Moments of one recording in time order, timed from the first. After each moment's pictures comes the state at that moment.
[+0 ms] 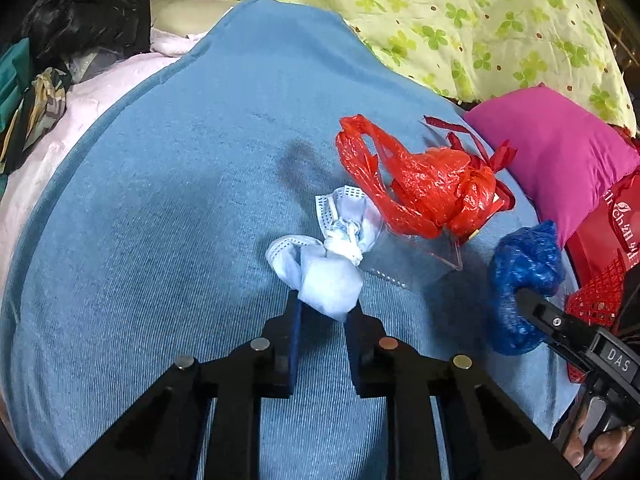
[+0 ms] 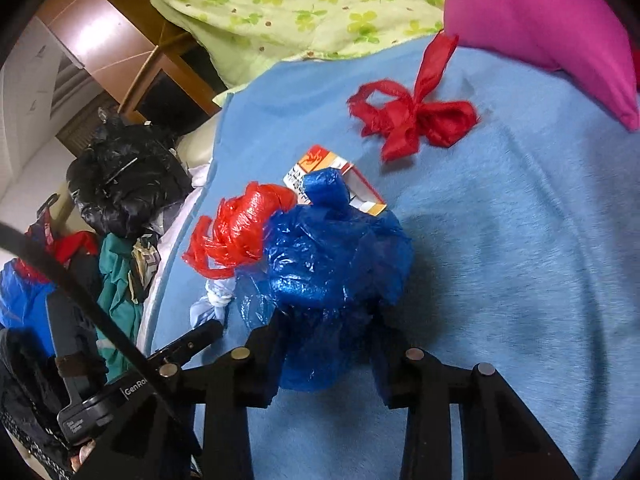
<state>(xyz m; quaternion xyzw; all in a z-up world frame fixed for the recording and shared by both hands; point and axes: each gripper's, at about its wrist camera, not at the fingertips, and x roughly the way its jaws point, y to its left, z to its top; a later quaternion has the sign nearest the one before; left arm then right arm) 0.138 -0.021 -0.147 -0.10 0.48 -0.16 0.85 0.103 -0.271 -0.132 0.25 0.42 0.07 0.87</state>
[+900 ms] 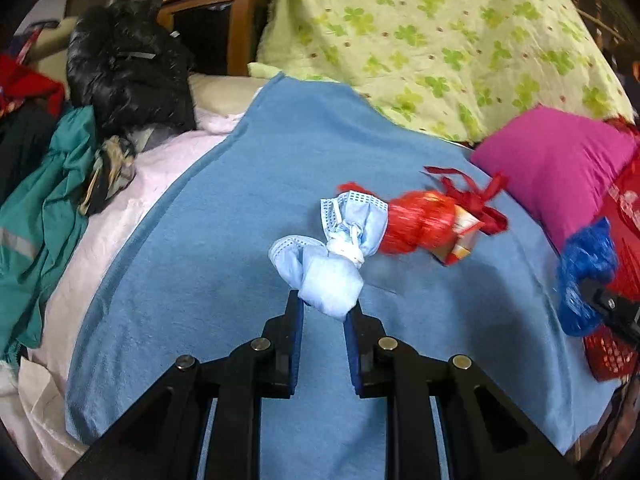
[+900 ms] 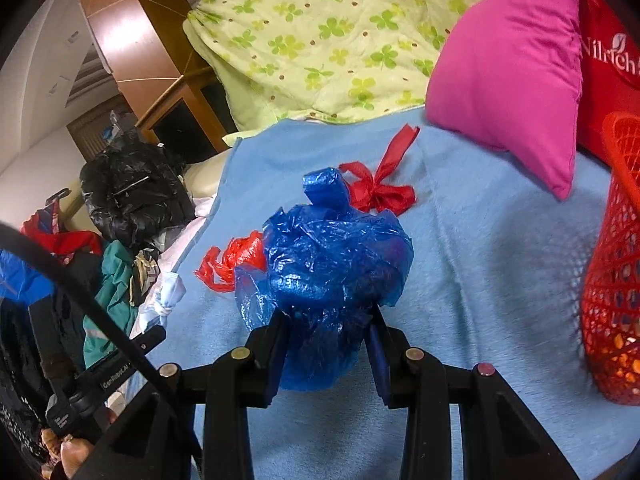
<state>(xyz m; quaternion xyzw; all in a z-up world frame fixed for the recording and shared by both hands) 0.064 -0.031 -0.093 -0.04 0.37 -0.09 0.92 0.033 -0.312 -0.074 0.19 0.34 0.05 0.92</state>
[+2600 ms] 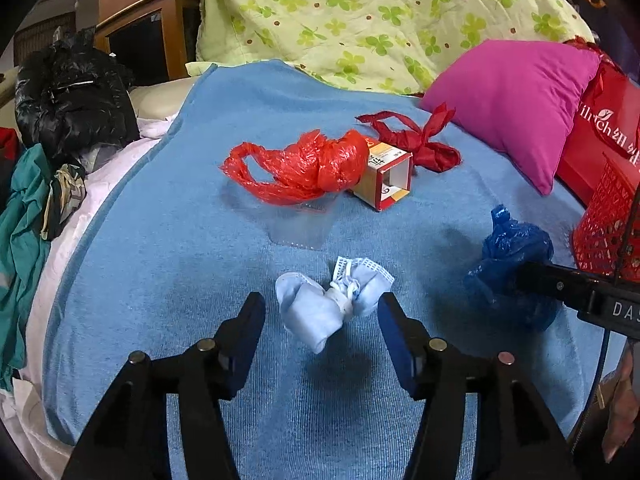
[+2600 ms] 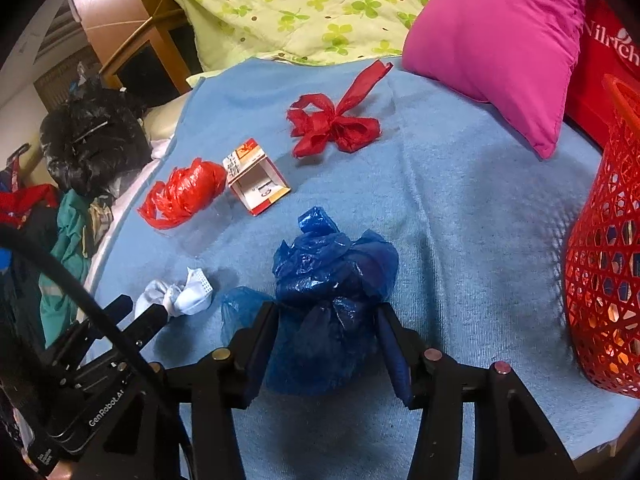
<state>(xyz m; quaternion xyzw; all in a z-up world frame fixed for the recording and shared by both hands) 0.049 -0.099 -0.118 0.03 0.39 -0.14 0.91 0.047 -0.316 -0.113 0.15 0.45 0.00 0.88</state>
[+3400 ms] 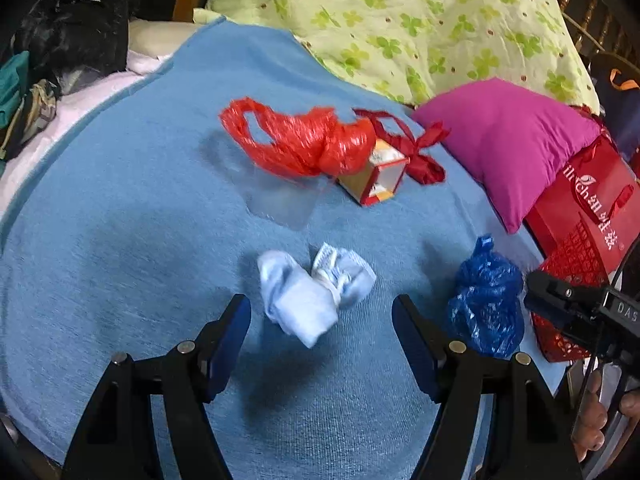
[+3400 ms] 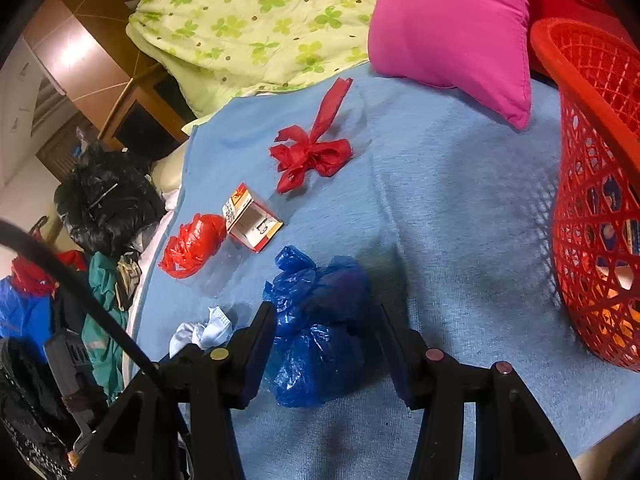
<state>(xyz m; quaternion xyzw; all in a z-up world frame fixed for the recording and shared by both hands) 0.061 -0.078 -0.134 -0.11 0.43 -0.19 0.88 0.035 -0.359 -0.106 0.26 0.41 0.01 0.87</state>
